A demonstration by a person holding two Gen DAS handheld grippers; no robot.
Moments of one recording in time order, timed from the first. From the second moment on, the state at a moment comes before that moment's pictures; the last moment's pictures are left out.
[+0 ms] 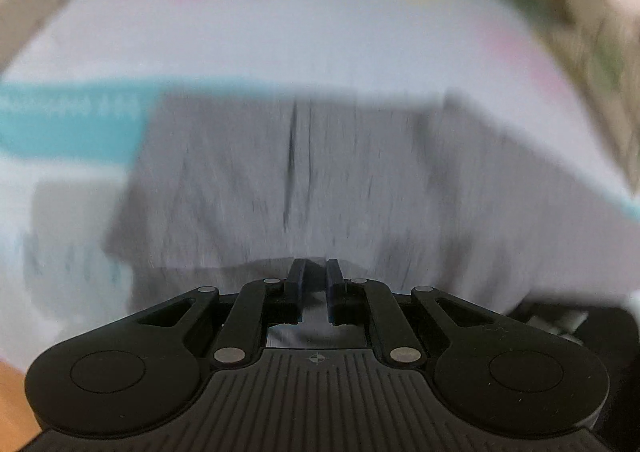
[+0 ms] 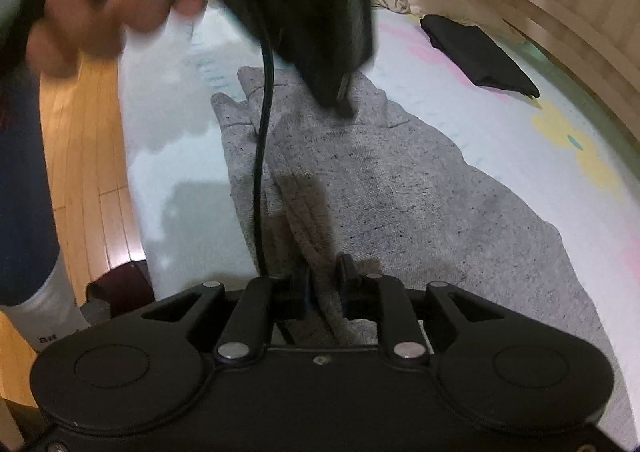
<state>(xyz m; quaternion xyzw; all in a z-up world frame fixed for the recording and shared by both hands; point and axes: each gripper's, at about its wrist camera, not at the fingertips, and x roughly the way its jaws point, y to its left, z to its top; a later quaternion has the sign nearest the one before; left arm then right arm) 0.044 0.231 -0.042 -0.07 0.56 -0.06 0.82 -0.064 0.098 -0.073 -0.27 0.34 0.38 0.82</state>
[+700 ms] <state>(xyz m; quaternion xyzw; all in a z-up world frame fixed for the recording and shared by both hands) 0.002 0.200 -0.012 -0.02 0.50 -0.09 0.86 -0.082 -0.018 -0.064 -0.20 0.36 0.28 0.87</state>
